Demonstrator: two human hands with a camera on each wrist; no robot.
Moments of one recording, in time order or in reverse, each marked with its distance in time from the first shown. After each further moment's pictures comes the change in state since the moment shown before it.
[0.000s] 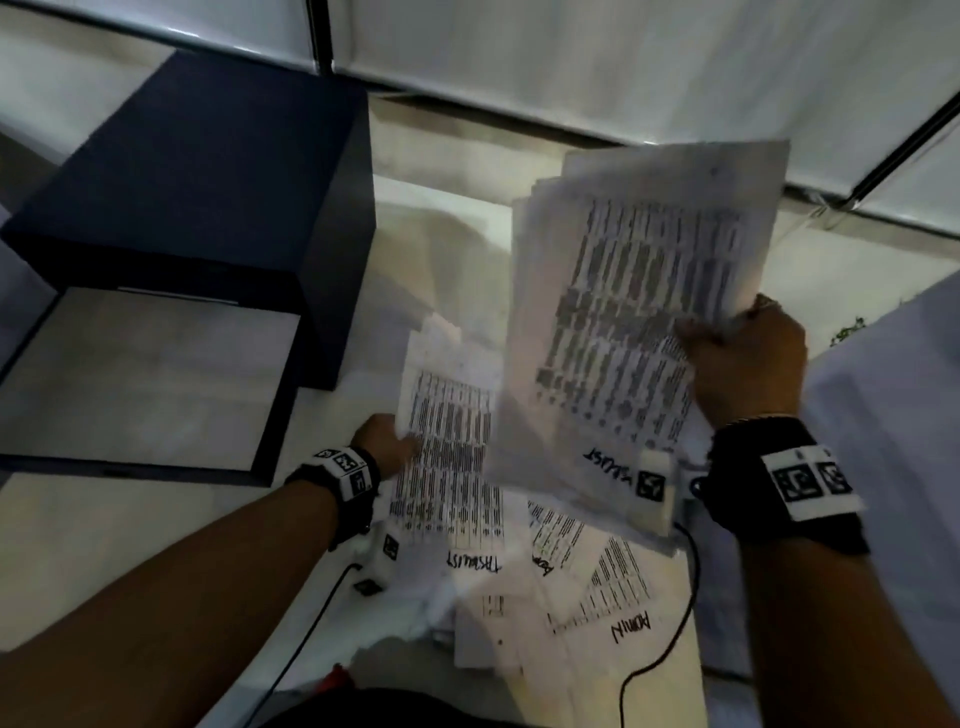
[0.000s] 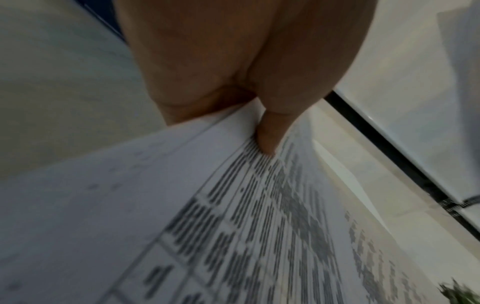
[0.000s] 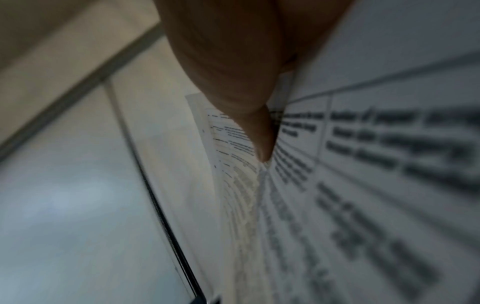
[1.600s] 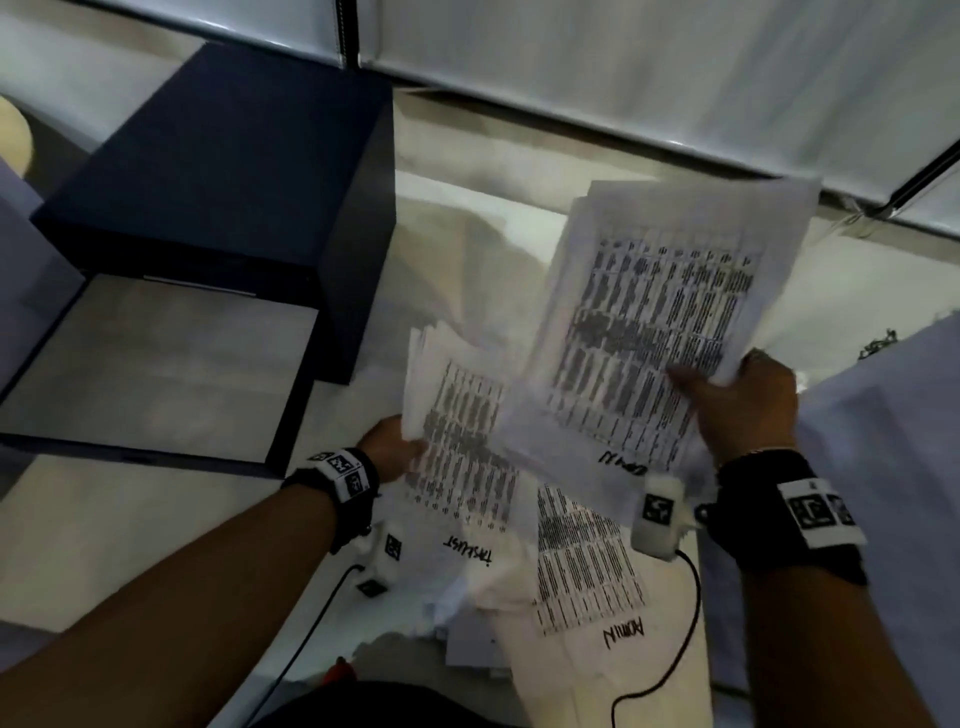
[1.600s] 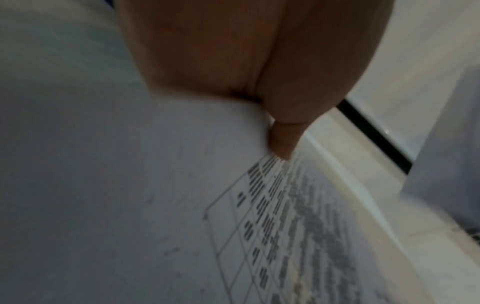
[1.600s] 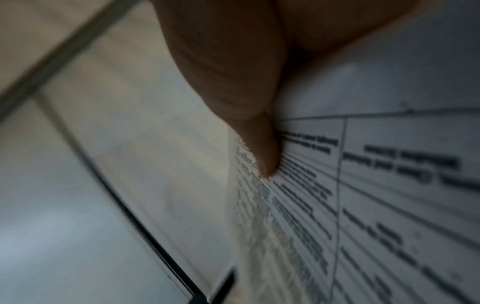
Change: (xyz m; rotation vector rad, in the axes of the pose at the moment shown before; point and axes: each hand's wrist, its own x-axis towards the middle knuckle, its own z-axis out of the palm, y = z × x) left_hand 0.007 -0.016 -0.001 -0.054 -0.118 -0.032; right_hand -0.008 0.028 0.022 0.014 -0.138 0.080
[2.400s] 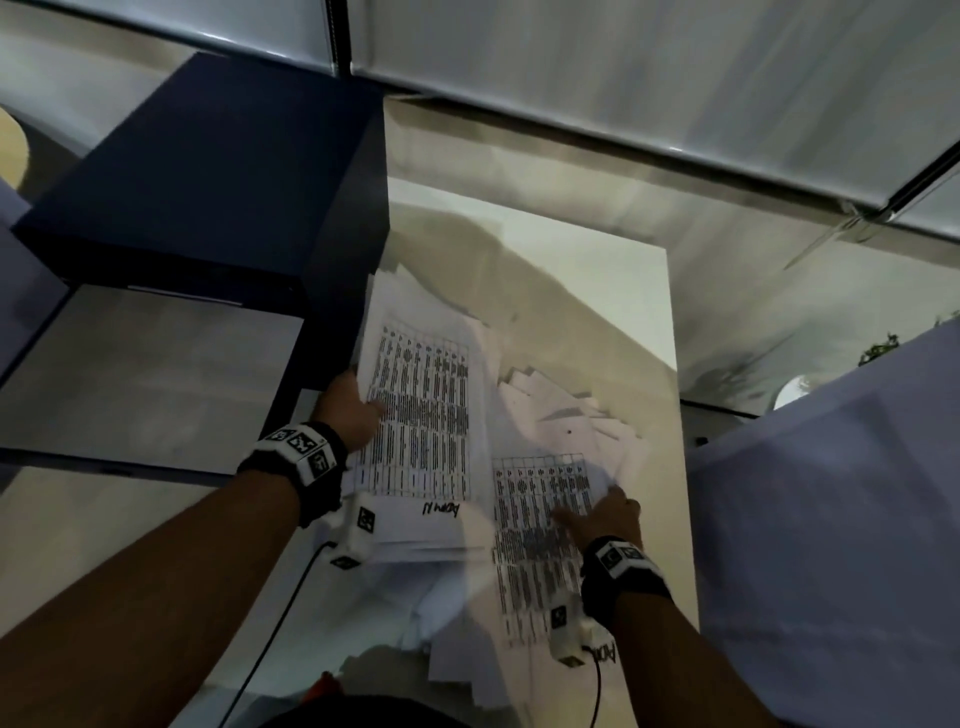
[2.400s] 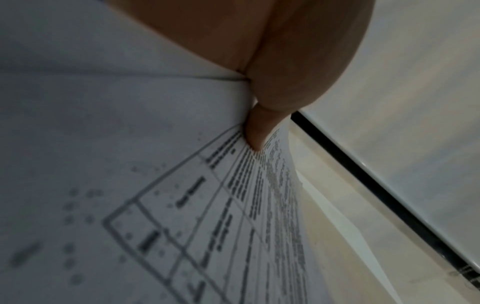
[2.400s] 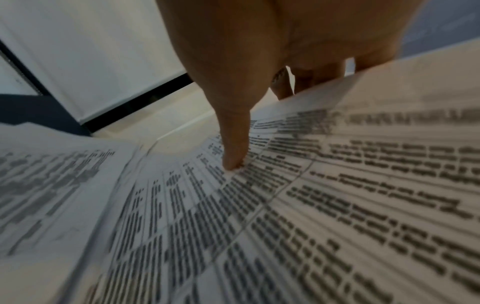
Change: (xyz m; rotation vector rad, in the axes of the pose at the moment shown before) left_hand 0.015 0.020 -0.043 -0.034 0.354 0.040; right_hand -0.062 0.136 0.148 -0.294 -0.471 0.431
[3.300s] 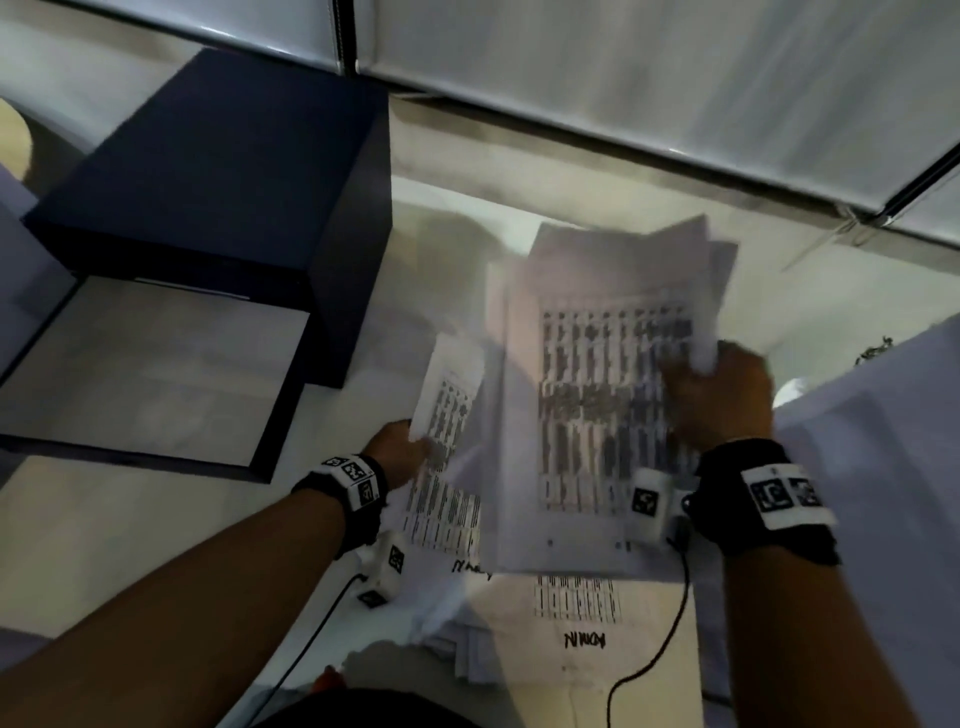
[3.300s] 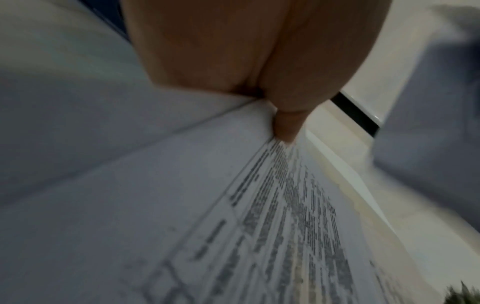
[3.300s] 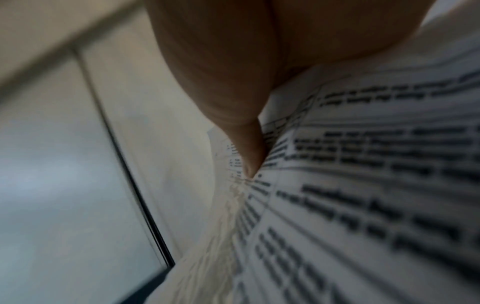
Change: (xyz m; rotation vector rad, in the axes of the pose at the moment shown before) left_hand -0.032 -0.012 0.052 -0.030 -0.306 -0.043; right_hand -0.050 -0.090 -0.182 0.182 0.448 -0.468
